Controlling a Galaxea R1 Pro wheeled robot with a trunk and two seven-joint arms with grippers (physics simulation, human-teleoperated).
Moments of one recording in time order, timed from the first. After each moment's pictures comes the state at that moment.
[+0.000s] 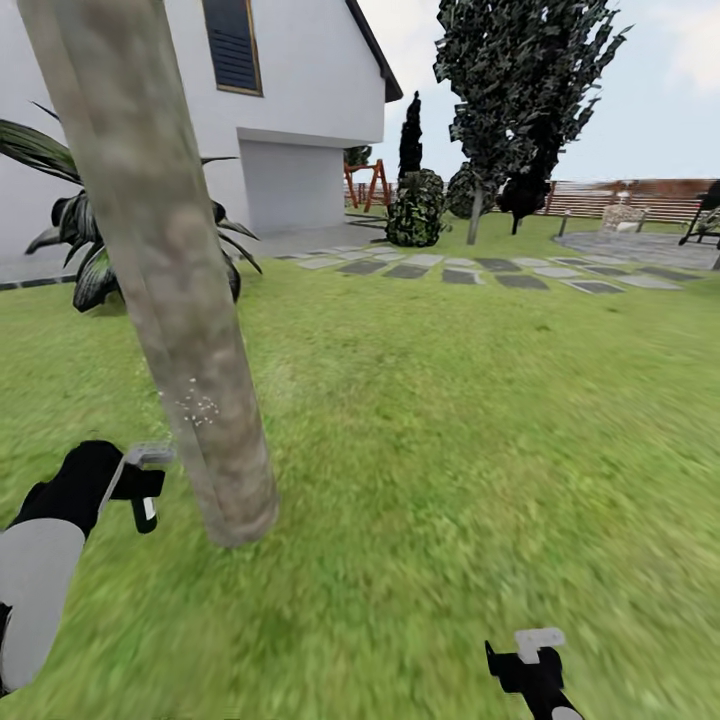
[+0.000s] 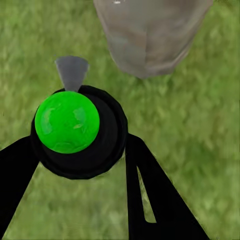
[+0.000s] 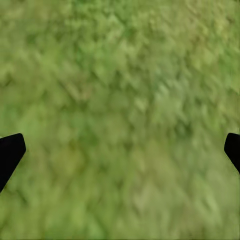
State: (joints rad) left arm -0.95 0.30 0.22 -0.62 -0.37 0.87 -0.35; right arm -0.51 -0.08 -0.01 -0.05 0.10 -0.42 -0.07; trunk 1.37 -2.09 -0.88
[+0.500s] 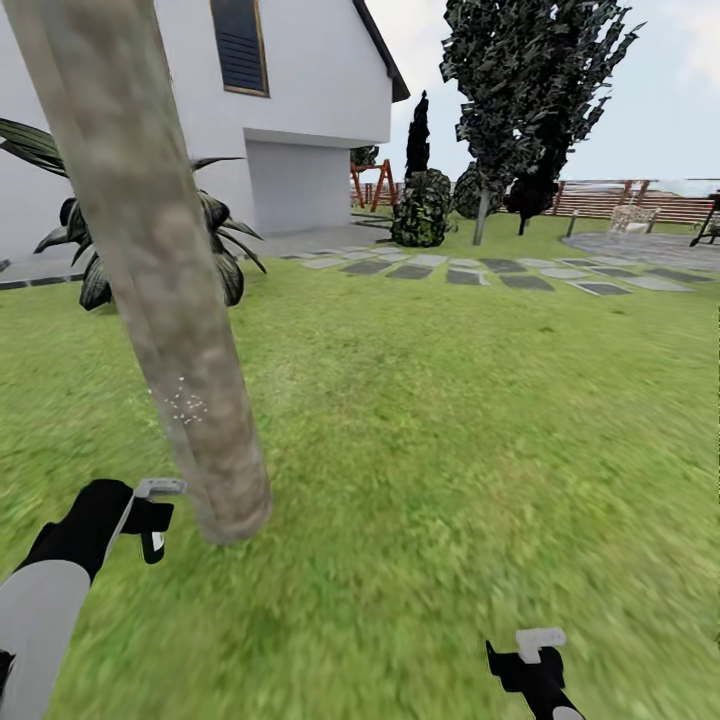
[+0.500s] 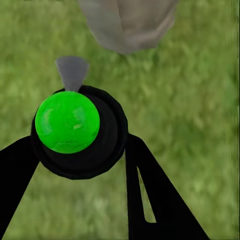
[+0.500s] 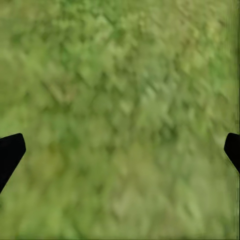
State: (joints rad) left arm -0.82 0.27 0.23 -0.64 -0.37 0.78 -0.34; right arm -0.51 -0.08 -0.01 -0.05 0.10 -0.42 -0.07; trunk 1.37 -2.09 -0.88
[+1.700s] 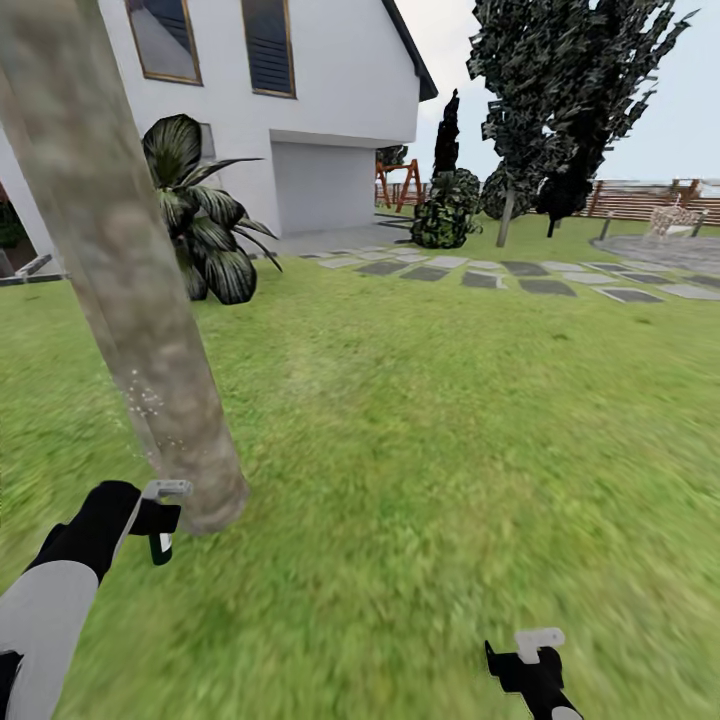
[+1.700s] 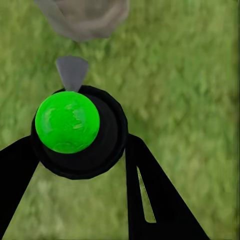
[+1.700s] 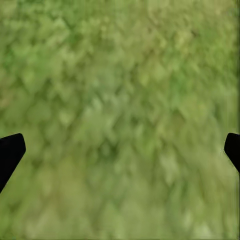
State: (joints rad) left arm -0.82 0.25 0.23 -0.63 -0.37 0.77 -0.34; right arm -0.51 -0.08 -0.01 -0.05 0.10 -0.42 -0.07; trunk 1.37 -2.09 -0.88
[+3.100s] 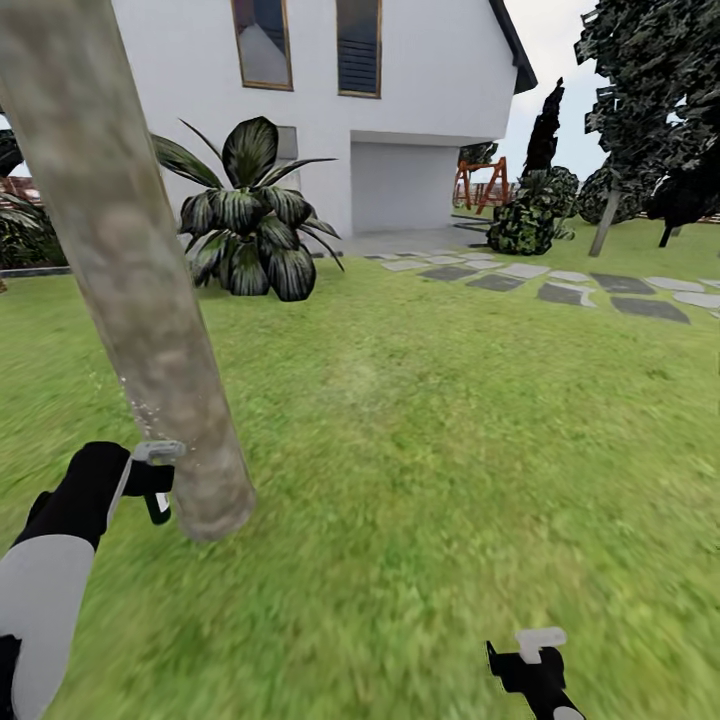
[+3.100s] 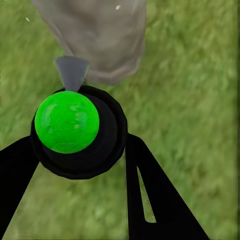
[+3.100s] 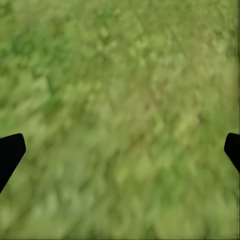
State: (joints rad) left arm -0.88 0.25 0.25 -0.79 -0.32 0.92 -0.33; right arm -0.51 -0.09 -0.01 -0.05 0.10 -0.42 -0.07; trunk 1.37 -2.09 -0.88
